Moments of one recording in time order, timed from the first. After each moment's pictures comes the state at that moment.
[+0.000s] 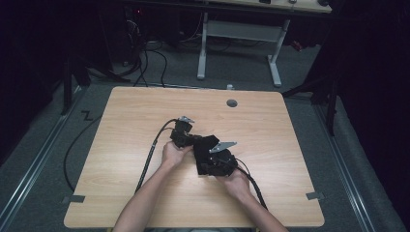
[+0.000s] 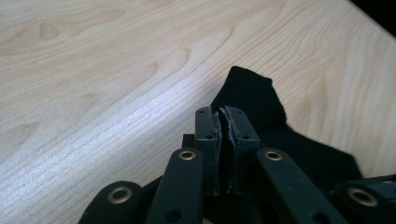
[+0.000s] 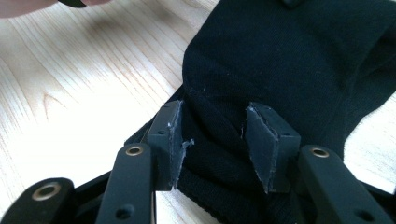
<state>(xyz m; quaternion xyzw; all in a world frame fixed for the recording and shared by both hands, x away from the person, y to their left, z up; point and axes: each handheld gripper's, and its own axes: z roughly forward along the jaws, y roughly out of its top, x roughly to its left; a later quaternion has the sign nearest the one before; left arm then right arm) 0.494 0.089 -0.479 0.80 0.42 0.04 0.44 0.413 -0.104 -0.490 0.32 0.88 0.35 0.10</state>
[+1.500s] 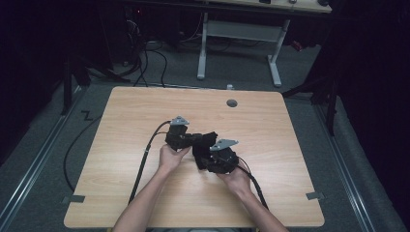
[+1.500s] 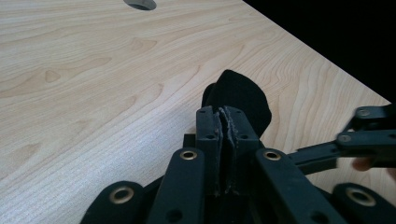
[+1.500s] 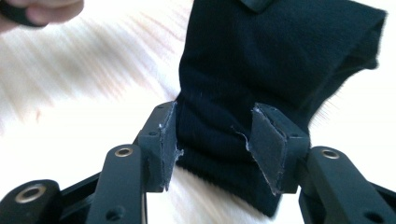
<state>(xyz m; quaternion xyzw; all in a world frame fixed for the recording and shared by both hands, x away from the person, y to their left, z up) 0.464 0.098 -0.460 0.77 0.39 0.07 0.50 0.407 -0.106 -0.471 0.31 0.87 0.36 0.15</state>
